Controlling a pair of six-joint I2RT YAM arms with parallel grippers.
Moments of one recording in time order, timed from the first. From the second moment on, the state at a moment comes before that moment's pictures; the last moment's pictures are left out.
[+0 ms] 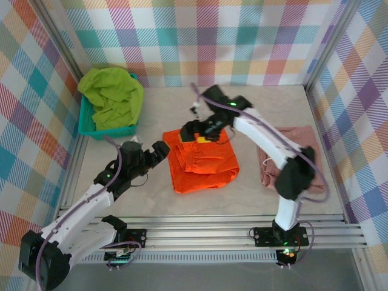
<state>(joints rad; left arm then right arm) -0.48 0.97 0.68 -0.28 0.07 -1.01 0.62 1.74 1.72 -1.01 -0.55 0.40</state>
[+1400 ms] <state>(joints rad) -0.41 1.93 1.21 -0.32 0.30 -0.86 0.95 2.00 1.42 -0.60 0.23 0.63</state>
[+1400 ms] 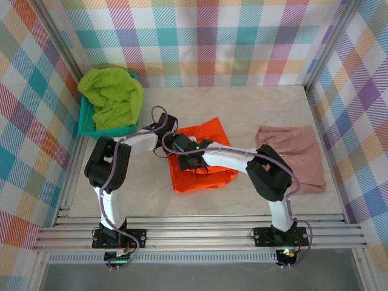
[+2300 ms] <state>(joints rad) -0.41 1.85 1.60 -0.55 0.46 -0.86 0.94 1.72 1.65 -0.89 0.42 0.43</state>
